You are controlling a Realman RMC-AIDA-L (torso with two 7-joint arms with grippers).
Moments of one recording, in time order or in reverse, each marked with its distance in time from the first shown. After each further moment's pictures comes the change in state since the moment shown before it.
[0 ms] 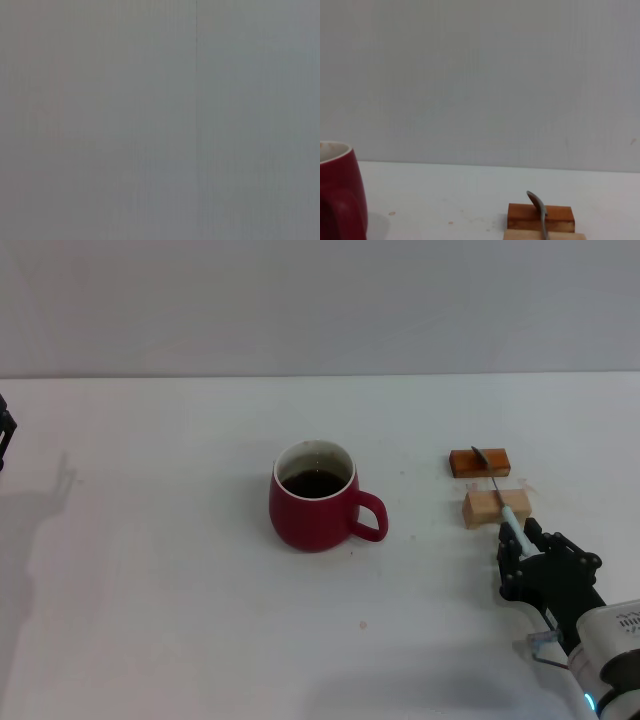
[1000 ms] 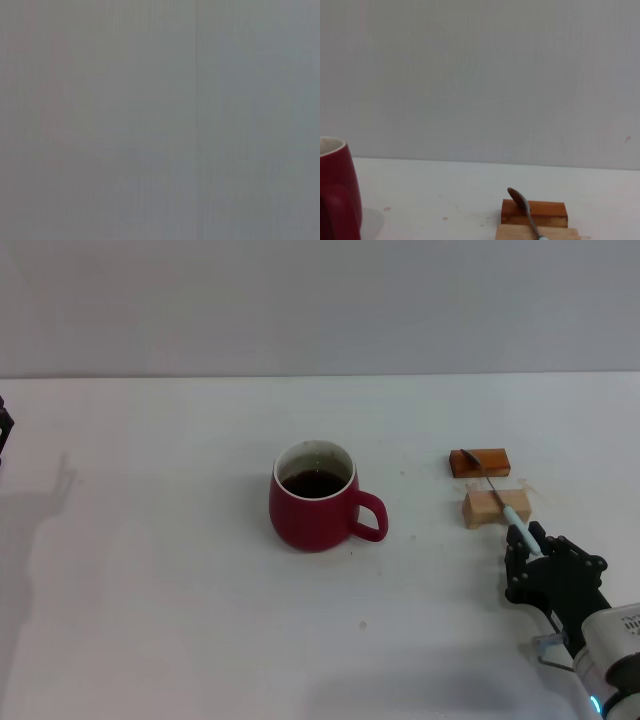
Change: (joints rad) left arm 0.004 -0.002 0.000 0.000 0.000 0.022 -0.003; right arm -0.006 -0.007 -0.001 0.000 0.000 0.001 0.000
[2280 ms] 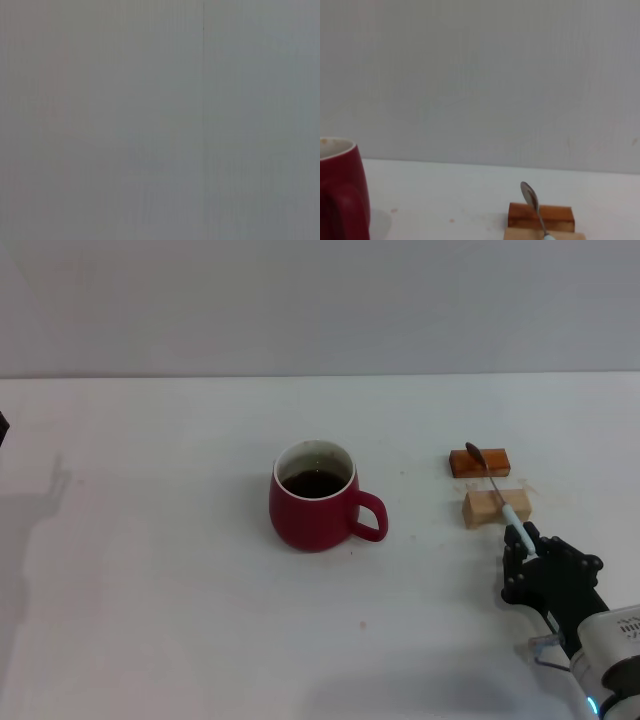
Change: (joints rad) left arm -0.002 0.000 -0.011 0.011 0.000 -0.006 -0.005; right arm 0.000 0.002 -0.007 0.002 -0.008 -0.010 -0.008
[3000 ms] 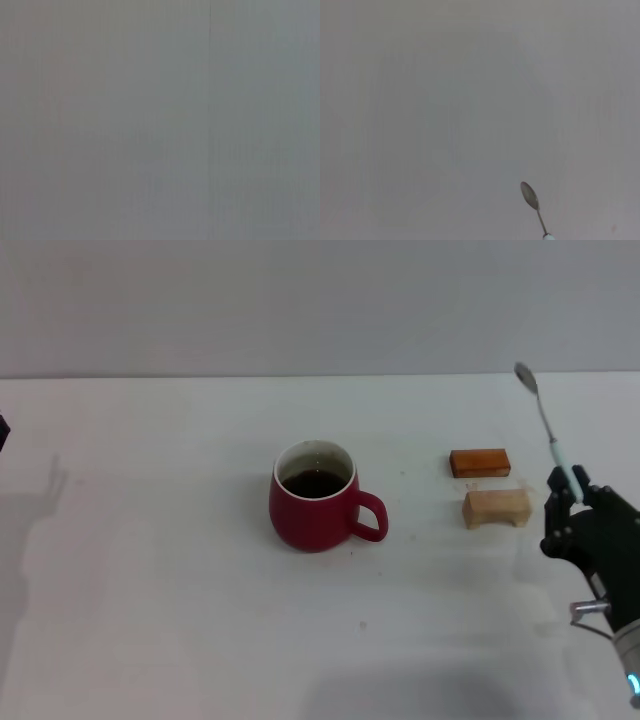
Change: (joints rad) left arm -0.007 0.000 -0.012 0.002 0.000 -0.034 -0.003; right arm -0.051 -0.103 0.001 0.214 -0.019 -0.214 -0.021
